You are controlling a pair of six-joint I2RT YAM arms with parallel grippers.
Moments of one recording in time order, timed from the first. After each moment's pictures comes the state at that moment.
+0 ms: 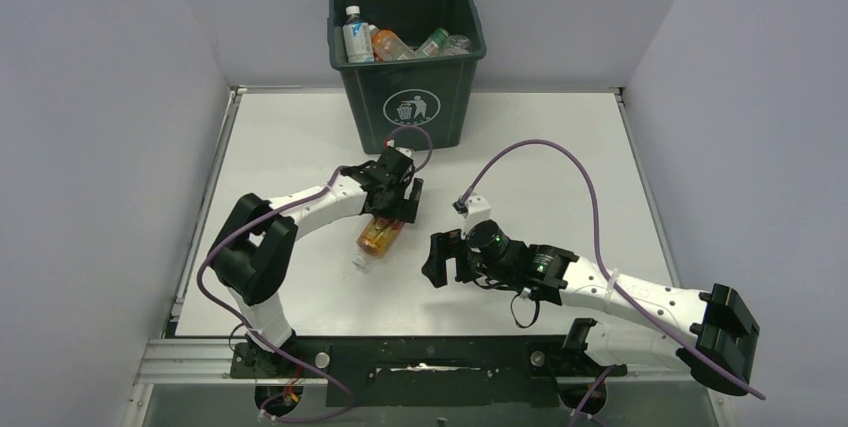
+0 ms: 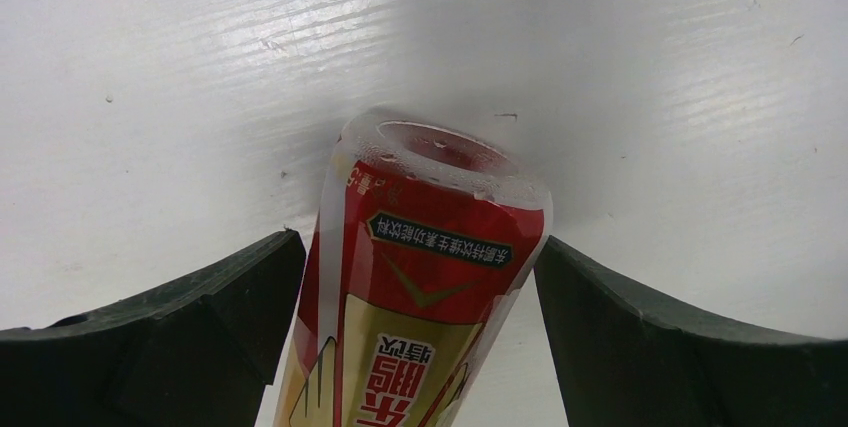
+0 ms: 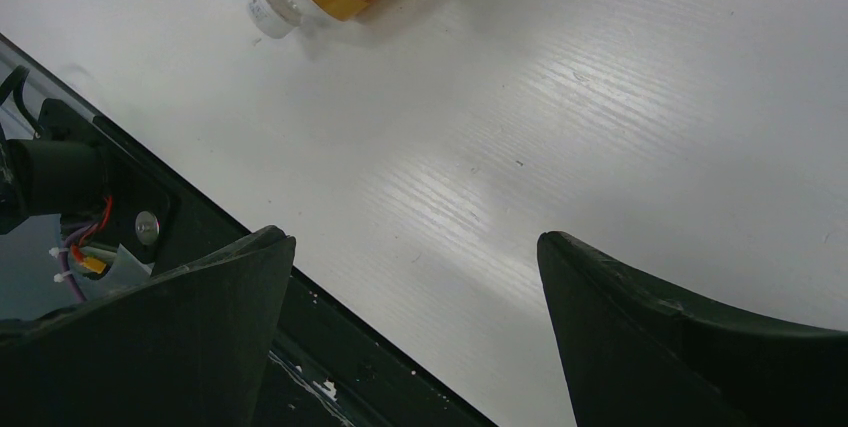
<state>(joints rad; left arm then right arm) -0.65 1.77 1.16 -0.46 -0.19 -0.39 1.03 1.07 0.69 -0.29 0.15 0.64</state>
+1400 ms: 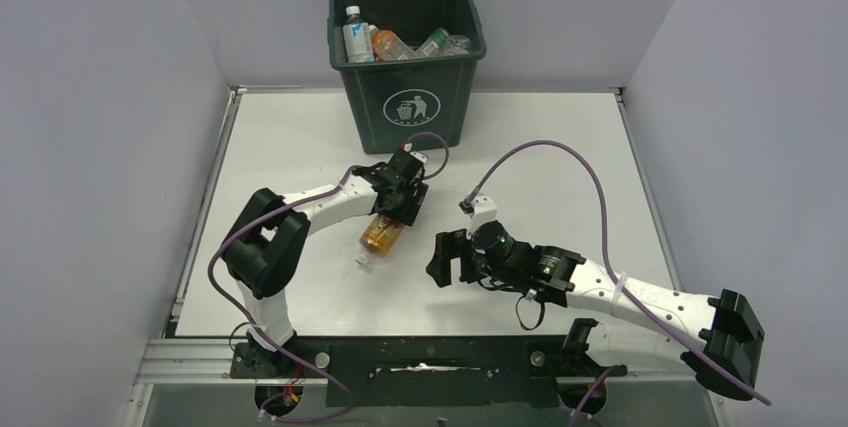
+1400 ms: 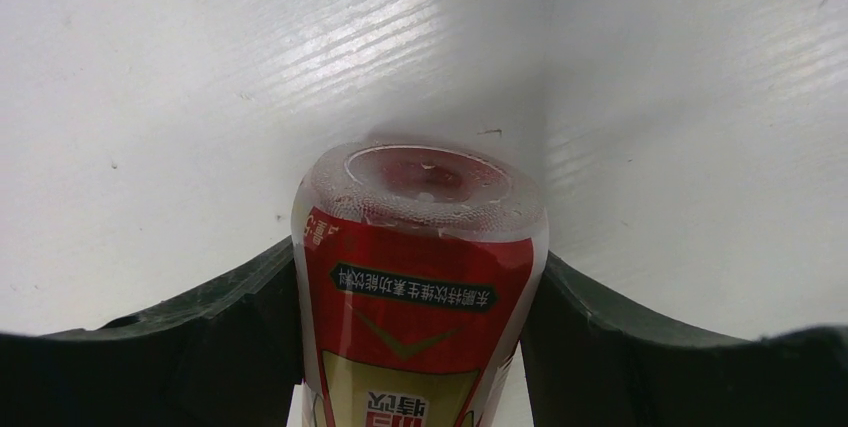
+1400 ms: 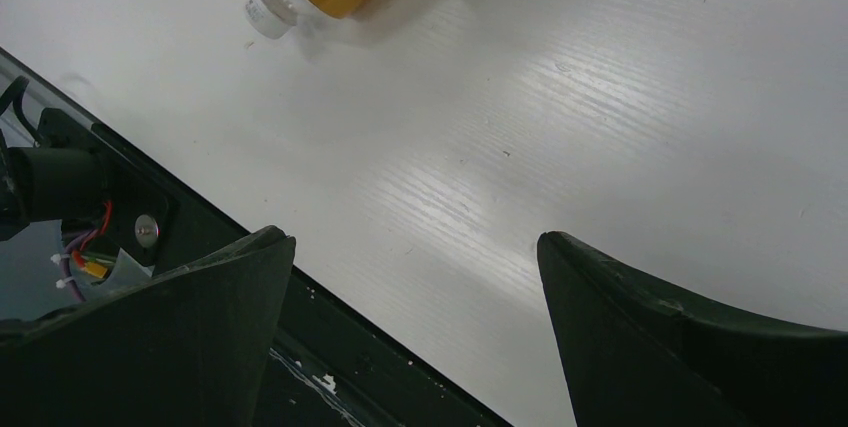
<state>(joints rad) -0.69 1.83 1.20 -0.45 -0.22 -0.22 1.03 1.03 0.69 -0.34 0.17 0.66</state>
